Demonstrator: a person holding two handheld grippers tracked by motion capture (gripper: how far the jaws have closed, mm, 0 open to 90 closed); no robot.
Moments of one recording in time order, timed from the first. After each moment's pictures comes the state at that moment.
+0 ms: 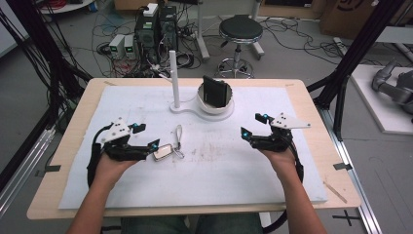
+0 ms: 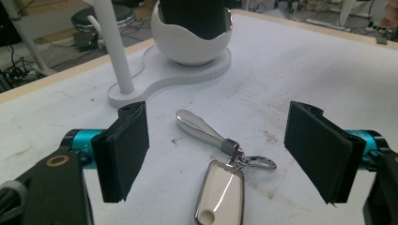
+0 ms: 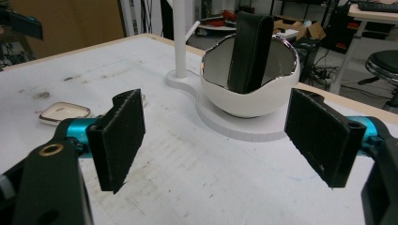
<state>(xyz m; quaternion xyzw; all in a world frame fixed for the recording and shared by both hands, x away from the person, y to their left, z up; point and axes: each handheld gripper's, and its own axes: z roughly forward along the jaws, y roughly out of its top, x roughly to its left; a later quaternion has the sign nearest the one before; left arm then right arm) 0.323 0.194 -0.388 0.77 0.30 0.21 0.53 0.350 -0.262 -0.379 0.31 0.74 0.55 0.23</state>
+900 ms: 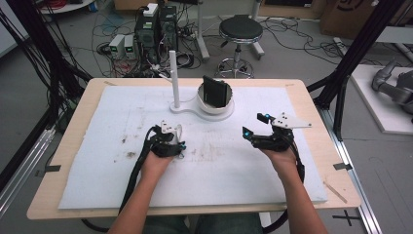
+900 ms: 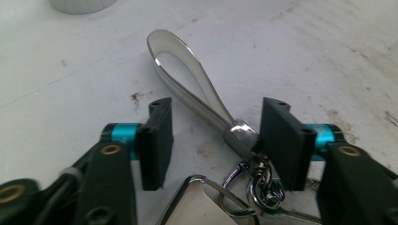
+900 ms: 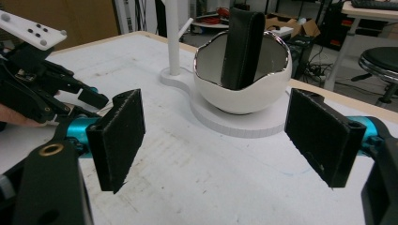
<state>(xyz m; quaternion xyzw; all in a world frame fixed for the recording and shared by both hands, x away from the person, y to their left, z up) 0.368 0.107 -0.447 0.80 0.43 0.19 0.37 0.351 -0.266 -0.379 0.32 0.74 0.54 0.23</state>
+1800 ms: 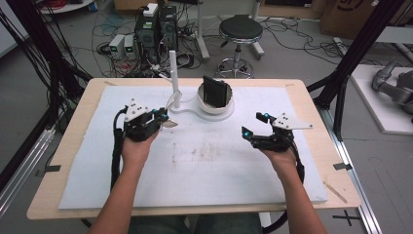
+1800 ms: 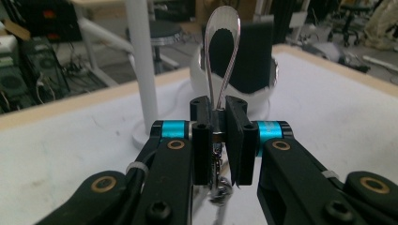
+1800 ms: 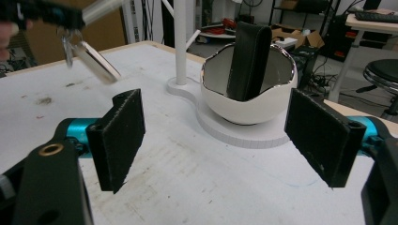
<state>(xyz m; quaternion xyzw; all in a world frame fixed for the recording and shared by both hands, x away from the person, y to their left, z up) 0.354 0.154 -0.349 0.68 0.40 0.28 0.54 0.349 -0.264 -0.377 0.31 0.74 0.56 0.24</state>
